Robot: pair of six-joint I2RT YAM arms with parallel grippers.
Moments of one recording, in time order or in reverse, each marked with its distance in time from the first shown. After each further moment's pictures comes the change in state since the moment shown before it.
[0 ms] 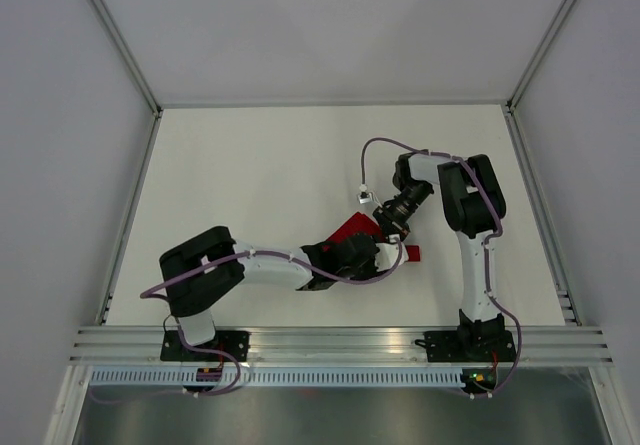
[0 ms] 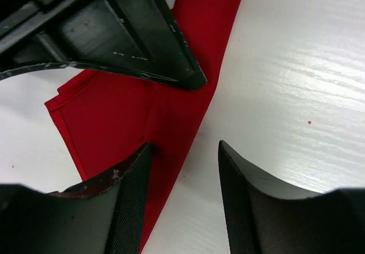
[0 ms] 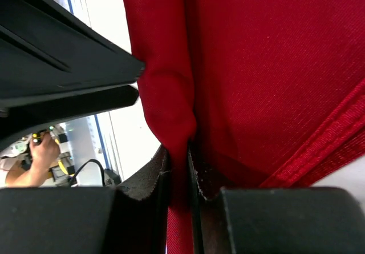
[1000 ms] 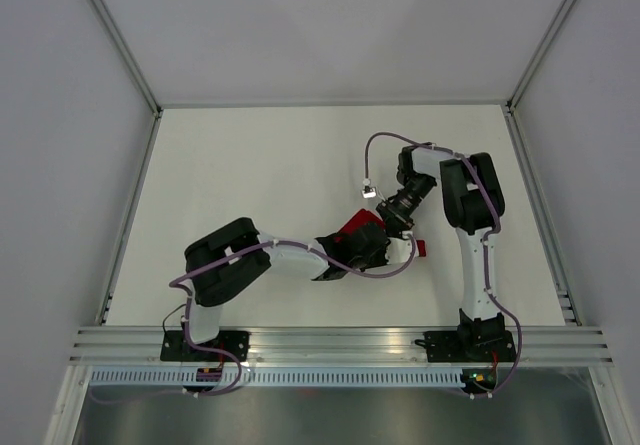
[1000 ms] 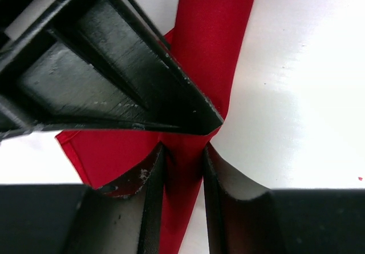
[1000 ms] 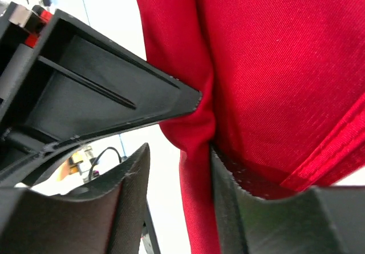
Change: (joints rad) left arm 0.021 0.169 0.118 0.055 0.014 0.154; right arm -0.035 0.072 0.118 -0.154 0.022 -0.002
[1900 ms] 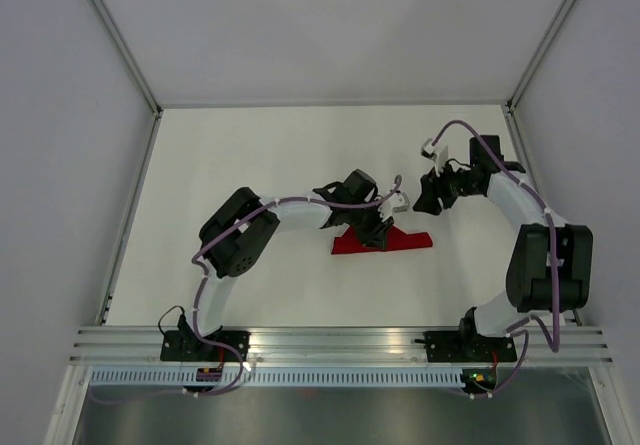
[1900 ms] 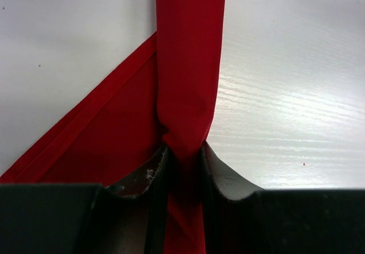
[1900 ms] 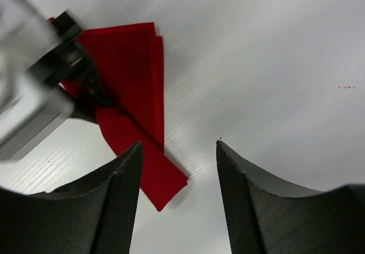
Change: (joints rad) left arm 0.267 0.169 0.323 -0.319 0.679 -0.190; right arm -0.286 -0.741 -0.466 0.851 0.044 0.385
